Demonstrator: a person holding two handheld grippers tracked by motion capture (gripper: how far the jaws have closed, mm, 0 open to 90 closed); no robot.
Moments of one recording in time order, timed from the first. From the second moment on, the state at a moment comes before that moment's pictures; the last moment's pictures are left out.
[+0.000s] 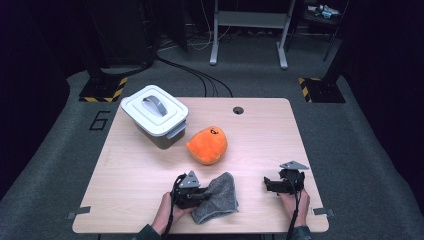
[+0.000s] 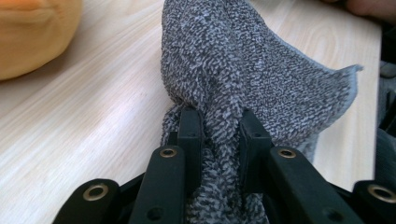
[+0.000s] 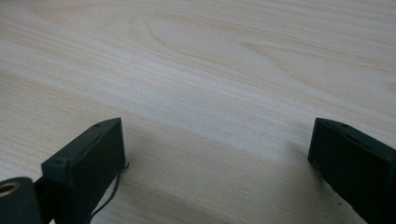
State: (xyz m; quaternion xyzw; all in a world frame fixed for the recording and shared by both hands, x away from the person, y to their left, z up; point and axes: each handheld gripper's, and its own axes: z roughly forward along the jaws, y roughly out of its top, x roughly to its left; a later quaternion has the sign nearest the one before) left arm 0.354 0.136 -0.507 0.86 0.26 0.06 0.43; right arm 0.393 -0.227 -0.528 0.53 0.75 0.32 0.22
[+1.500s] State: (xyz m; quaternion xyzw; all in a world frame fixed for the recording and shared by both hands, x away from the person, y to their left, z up) left arm 0.348 0.265 -0.515 0.80 0.43 0.20 0.37; right arm 0.349 -0.099 -0.482 0.37 0.84 0.38 0.14
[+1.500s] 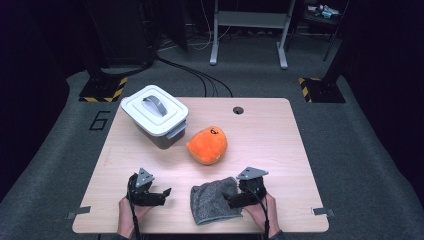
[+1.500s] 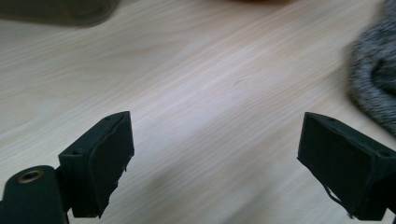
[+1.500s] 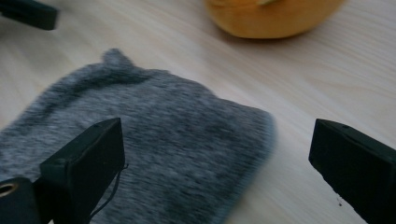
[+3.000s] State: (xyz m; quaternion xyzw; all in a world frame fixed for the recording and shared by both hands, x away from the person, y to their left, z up) left arm 0.357 0.274 -0.530 0.79 0.47 0.21 0.34; right arm 0.333 -0.061 -0.507 0.32 0.86 0.39 0.12
